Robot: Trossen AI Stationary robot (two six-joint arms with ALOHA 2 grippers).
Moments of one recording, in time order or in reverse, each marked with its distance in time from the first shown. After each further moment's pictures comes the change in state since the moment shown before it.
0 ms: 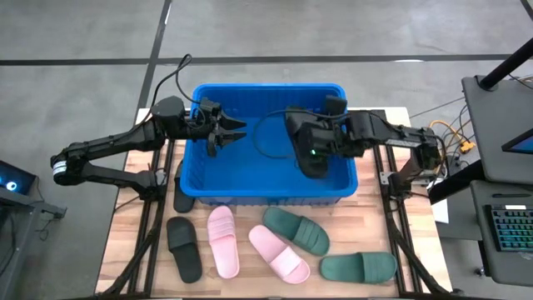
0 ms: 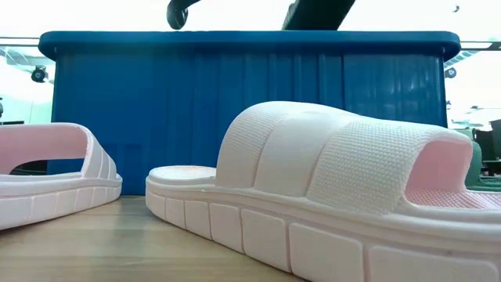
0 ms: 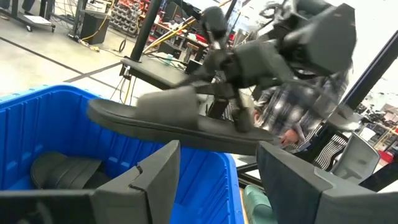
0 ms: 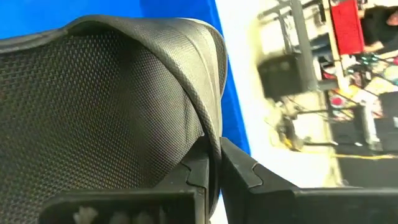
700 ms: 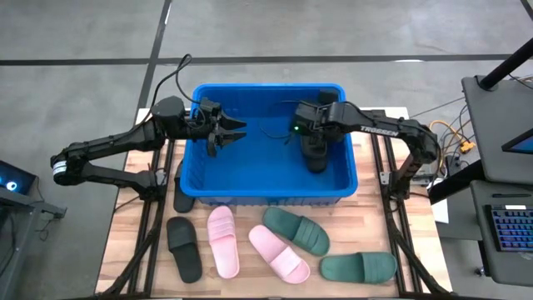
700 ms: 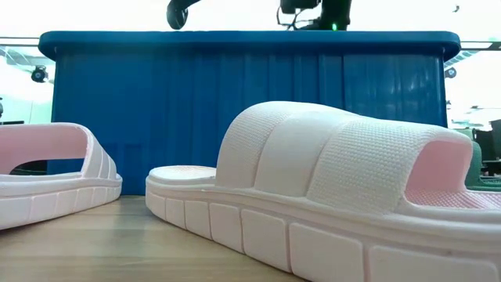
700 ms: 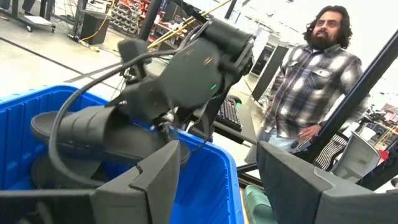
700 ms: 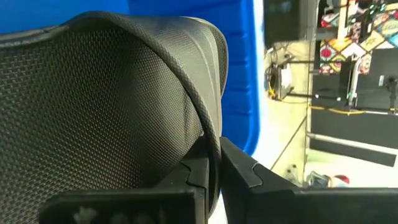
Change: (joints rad) left arm 0.000 0.000 0.000 0.000 0.000 0.002; right arm -0.295 0.001 -0.384 0.275 -0.008 -0.203
